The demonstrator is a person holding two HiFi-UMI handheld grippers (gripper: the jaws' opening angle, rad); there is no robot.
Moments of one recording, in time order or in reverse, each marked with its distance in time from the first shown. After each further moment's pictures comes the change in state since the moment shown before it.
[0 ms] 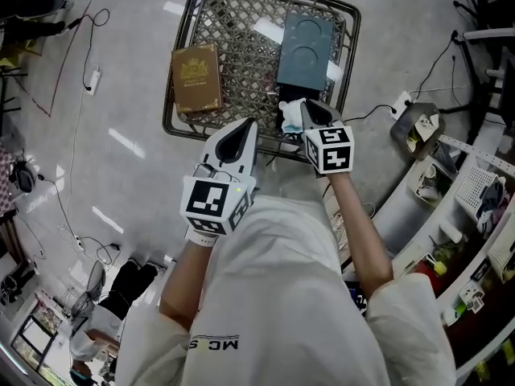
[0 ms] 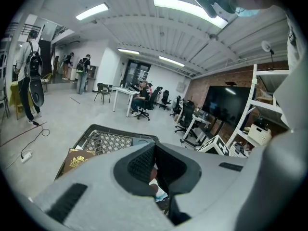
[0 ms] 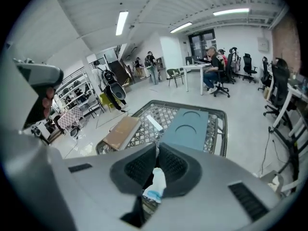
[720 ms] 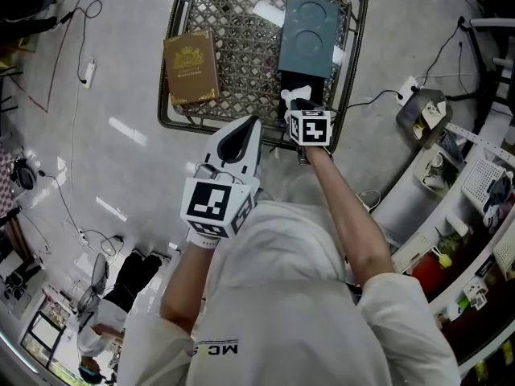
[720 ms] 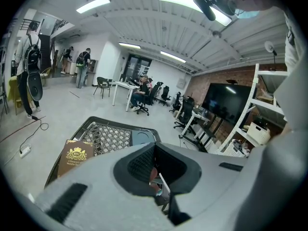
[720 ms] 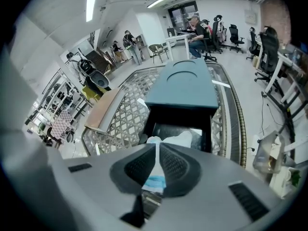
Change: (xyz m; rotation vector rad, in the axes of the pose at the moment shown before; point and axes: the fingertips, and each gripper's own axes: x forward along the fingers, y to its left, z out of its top) left arm 0.011 0.001 -0.028 -0.025 0.055 -0.015; right arm 0.090 -0.005 -0.116 0.216 0.245 -0.066
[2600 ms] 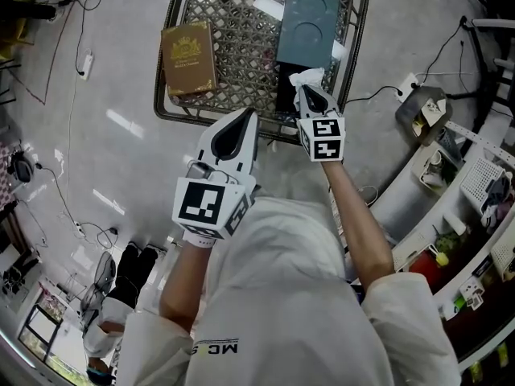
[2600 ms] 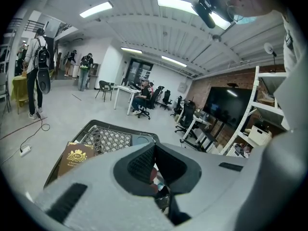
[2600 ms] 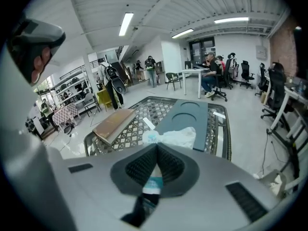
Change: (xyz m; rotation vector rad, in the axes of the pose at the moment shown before) left arm -0.008 -0.006 0.014 -0.008 -0.057 0.018; right arm -0.062 0.003 0.052 -0.252 -0.320 0.017
